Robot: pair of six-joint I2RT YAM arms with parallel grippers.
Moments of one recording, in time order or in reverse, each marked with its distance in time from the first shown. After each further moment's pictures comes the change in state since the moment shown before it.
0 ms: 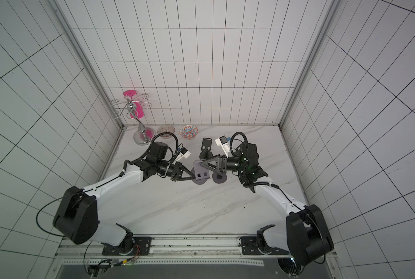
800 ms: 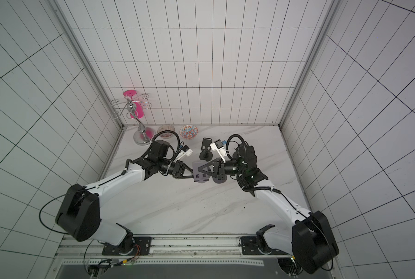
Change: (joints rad) left arm -0.005 0.029 0.019 0.086 0.050 0.020; right arm 0.055 -0.069 -0.001 -0.058 -0.004 -0.080
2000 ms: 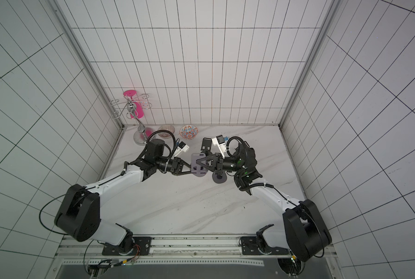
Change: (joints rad) left arm 0.031 -0.006 -0.054 0.215 0.009 -0.155; right arm 0.012 0.121 -0.032 0.447 0.101 0.227
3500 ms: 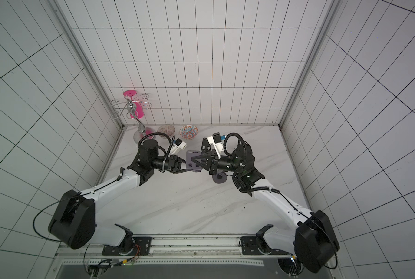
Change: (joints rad) left arm 0.019 -0.069 -0.084 0.322 0.008 -0.240; right arm 0.105 -0.128 0.106 -0.398 0.151 -0.349
